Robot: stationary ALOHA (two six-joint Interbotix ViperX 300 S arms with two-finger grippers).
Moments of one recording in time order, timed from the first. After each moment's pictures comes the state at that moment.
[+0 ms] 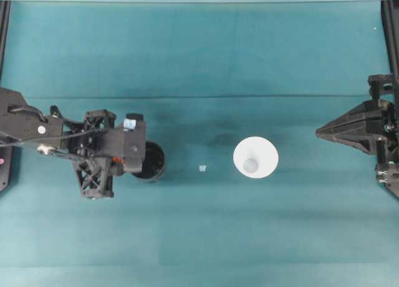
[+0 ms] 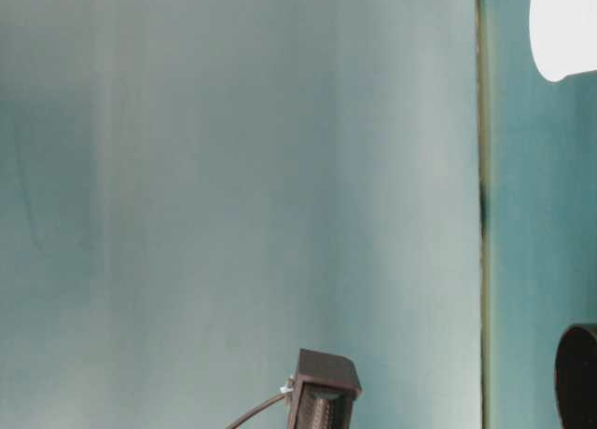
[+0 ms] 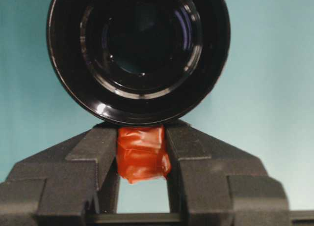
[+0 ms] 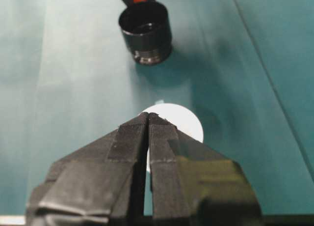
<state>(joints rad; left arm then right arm) -0.02 -0.10 0.82 0.02 0.43 -0.01 -0.03 -0.96 1.13 0.05 0.20 0.17</state>
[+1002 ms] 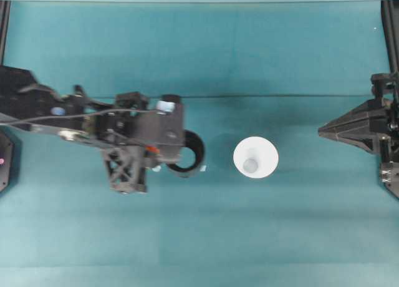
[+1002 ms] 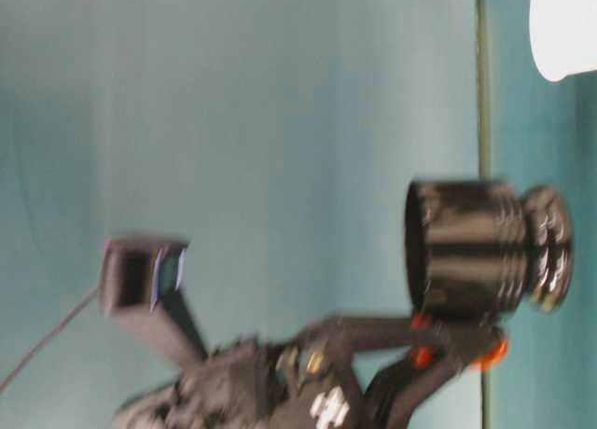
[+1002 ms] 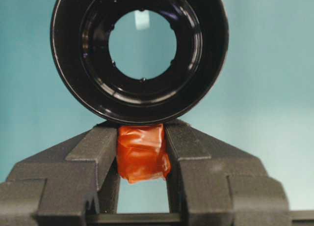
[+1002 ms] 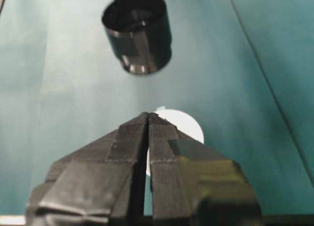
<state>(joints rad) -0.01 -0.03 0.42 0.02 0.69 0.00 -0.03 -0.99 1.13 0.05 0.20 0.17</state>
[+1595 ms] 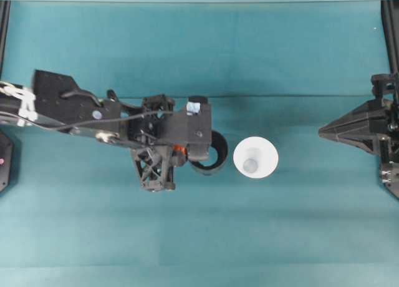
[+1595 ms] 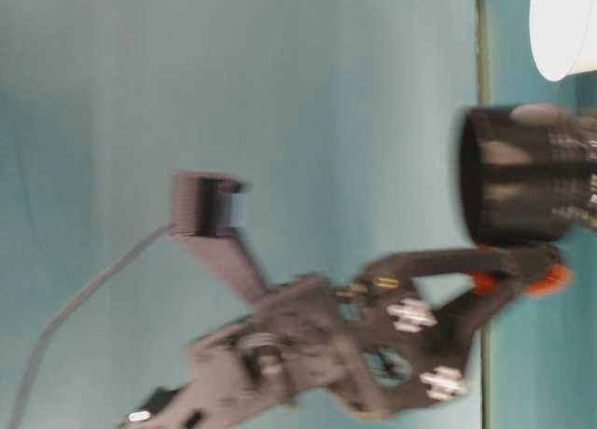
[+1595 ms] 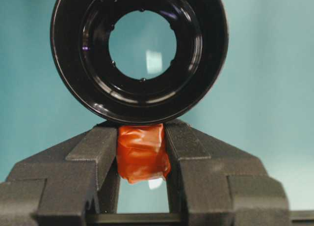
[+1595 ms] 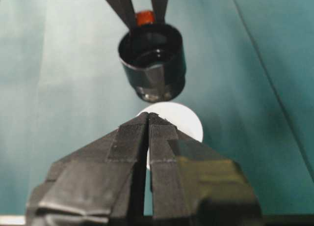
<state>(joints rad) 0.00 0.10 0.41 0.02 0.57 0.00 -0.03 -0.99 1.13 0.05 0.23 0.17</state>
